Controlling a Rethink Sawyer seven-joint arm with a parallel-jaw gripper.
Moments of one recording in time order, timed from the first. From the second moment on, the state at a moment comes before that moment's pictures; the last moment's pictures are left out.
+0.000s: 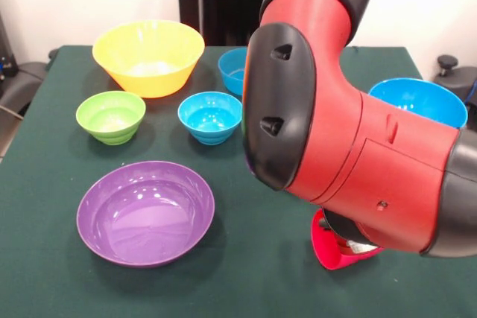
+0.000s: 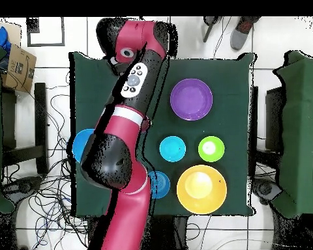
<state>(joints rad) -0.27 0.44 -2.04 0.09 1.69 1.76 2.58</state>
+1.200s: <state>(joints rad) -0.30 0.45 -2.04 0.09 1.93 1.76 2.58</state>
